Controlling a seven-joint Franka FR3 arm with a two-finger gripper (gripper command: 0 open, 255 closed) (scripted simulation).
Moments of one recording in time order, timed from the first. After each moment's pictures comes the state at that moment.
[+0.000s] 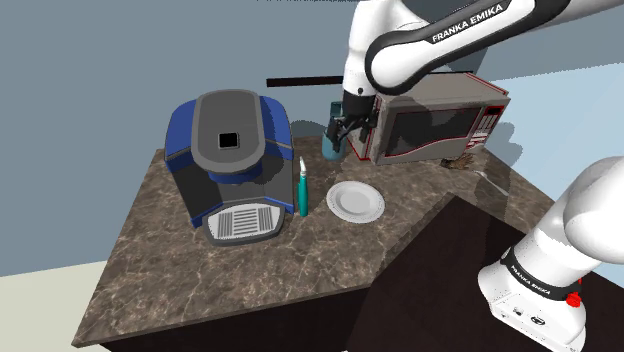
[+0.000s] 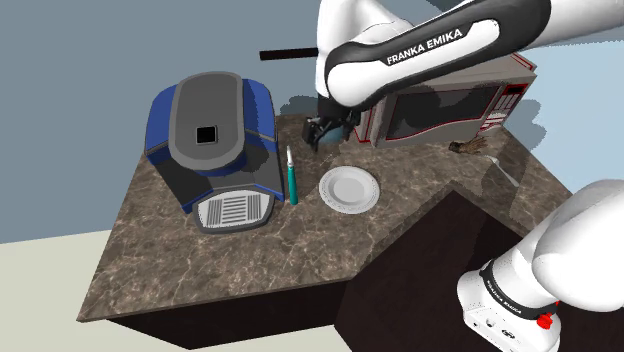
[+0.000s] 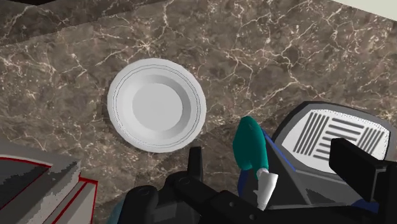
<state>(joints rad) 0.01 -0.13 0.24 -2.29 0.01 2.21 0.41</state>
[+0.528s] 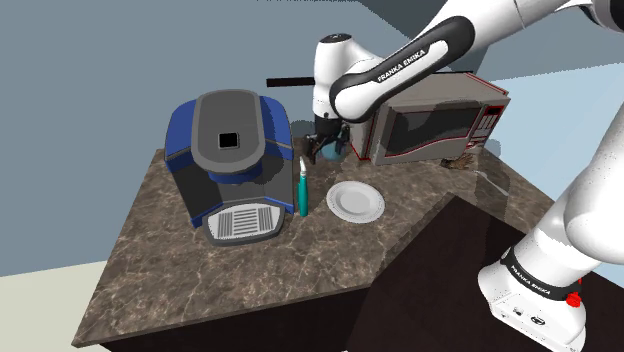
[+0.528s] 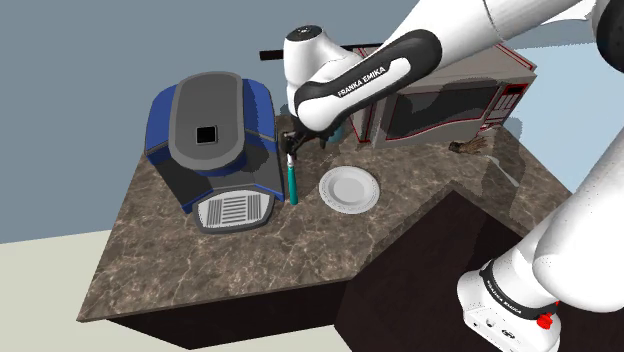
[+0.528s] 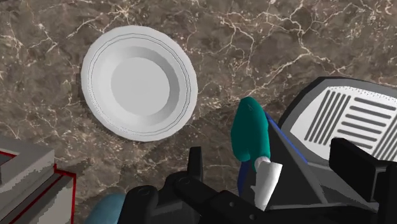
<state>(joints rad) 0.02 0.20 0.24 -2.11 -0.16 2.33 0.56</state>
